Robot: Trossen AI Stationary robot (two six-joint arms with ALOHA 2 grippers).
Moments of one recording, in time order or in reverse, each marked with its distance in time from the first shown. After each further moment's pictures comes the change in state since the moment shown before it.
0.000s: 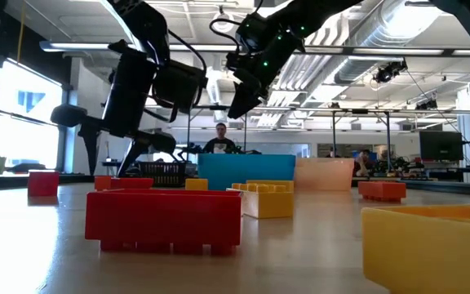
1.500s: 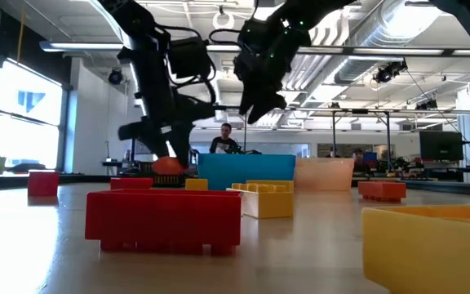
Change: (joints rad) left arm 0.105 -0.123 -0.060 0.553 0.141 1.041; right arm 0.004 0.001 0.052 -0.279 -0.206 0.369
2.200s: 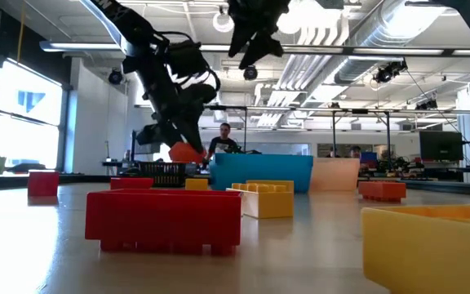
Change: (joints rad) left arm 0.142 -0.028 0.001 0.110 0.321 0.231; right arm 0.147 0.000 0.379 -0.266 0.172 0.150
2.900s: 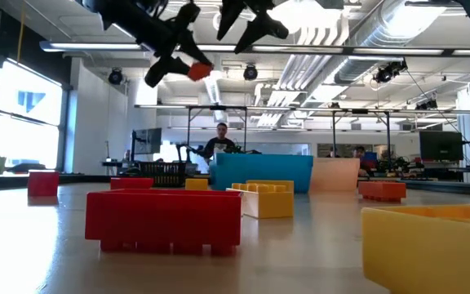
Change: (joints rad) left arm 0.091 -0.372 0.001 0.230 -0.059 -0.077; right arm 0.143 0.003 0.044 0.015 0.215 0.377
